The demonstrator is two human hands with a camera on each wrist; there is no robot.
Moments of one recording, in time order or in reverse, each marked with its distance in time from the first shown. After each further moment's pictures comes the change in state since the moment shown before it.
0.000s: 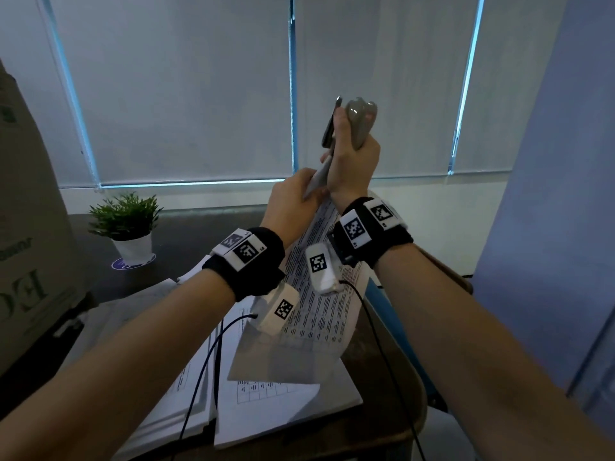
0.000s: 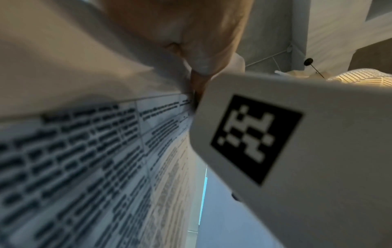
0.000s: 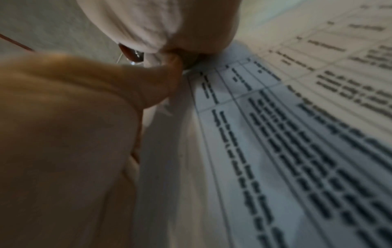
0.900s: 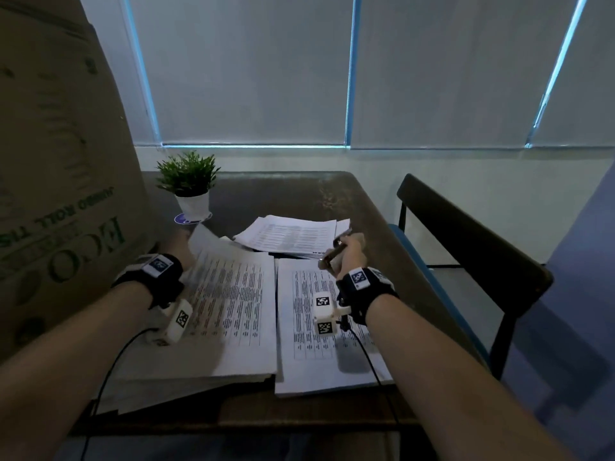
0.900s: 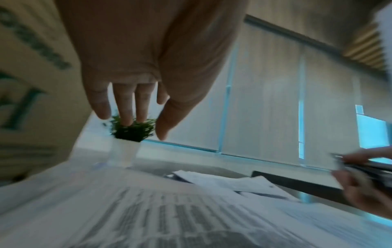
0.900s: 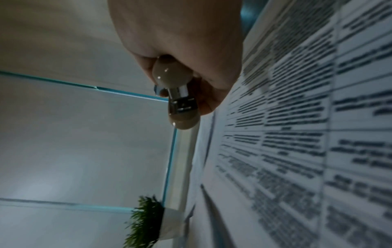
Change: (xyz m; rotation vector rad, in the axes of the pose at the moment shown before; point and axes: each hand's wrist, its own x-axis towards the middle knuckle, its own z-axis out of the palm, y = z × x) left_hand -0.112 -0.290 -0.141 0.464 -0.243 -0.902; right_hand -0.134 0.194 -0.014 0.037 0.182 1.223
